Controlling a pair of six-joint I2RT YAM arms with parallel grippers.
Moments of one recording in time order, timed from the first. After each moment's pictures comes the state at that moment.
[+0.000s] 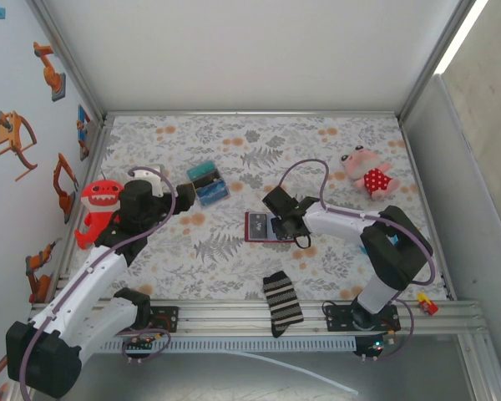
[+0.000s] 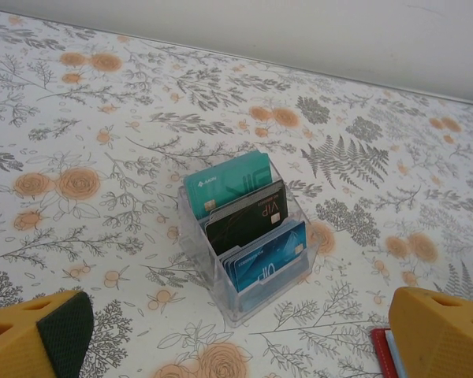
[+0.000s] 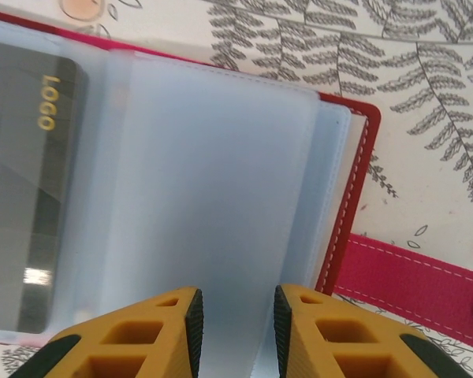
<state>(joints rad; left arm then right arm) -0.39 0.88 0.62 -0.19 -0.08 -0.34 0.77 1.65 0.92 -0.56 0.17 0.50</state>
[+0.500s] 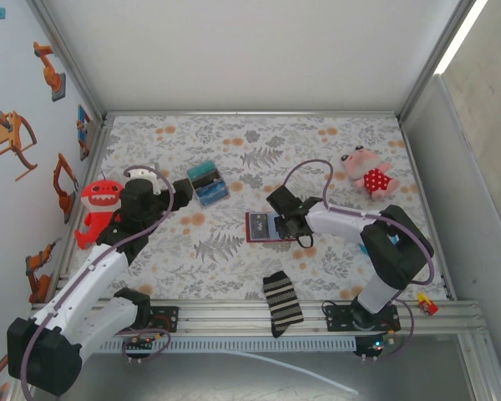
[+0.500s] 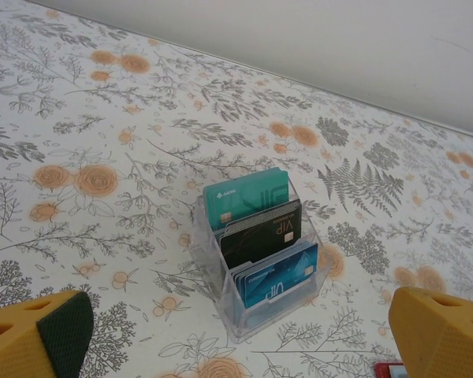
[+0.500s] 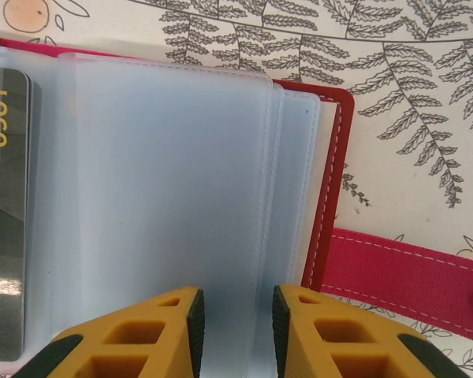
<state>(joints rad) -0.39 0.91 0.62 -0.17 -0.15 -0.43 0.74 1.65 0.90 -0.52 0.17 0.50</state>
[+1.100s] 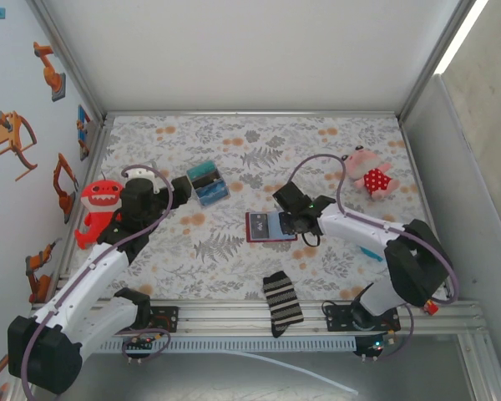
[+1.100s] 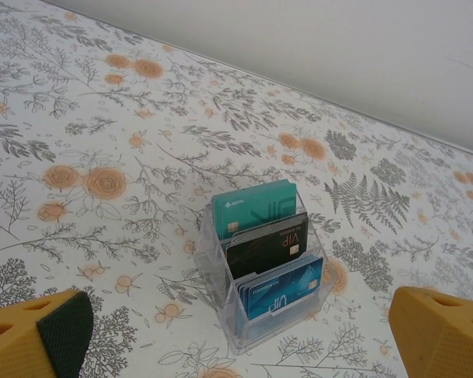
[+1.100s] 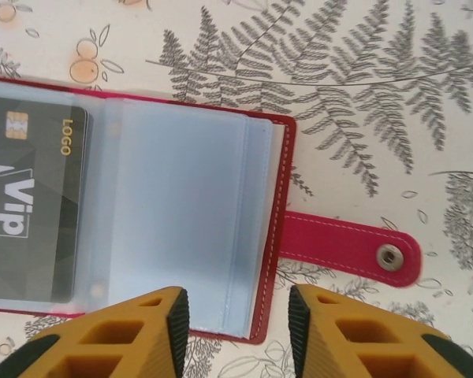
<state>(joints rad) -0.39 0.91 0.62 -0.15 -0.18 -0.47 0.74 1.48 0.90 -0.60 0.20 0.50</state>
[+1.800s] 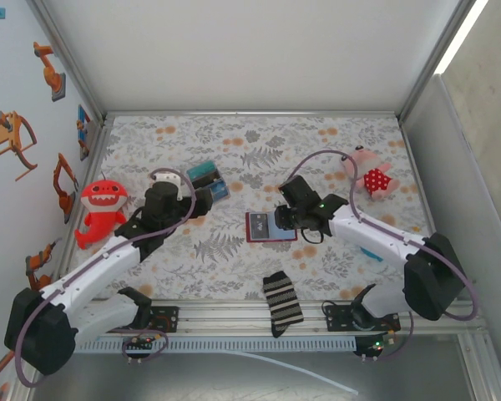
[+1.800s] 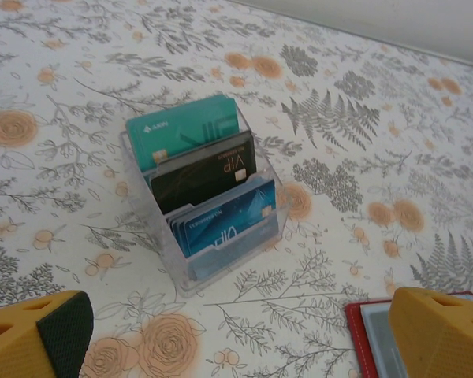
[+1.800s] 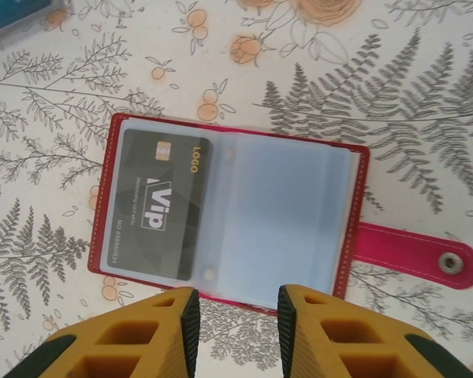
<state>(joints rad) -0.58 1.04 0.61 -0.14 -0.19 -0.46 0.74 1.39 0.93 -0.57 0.04 0.52</state>
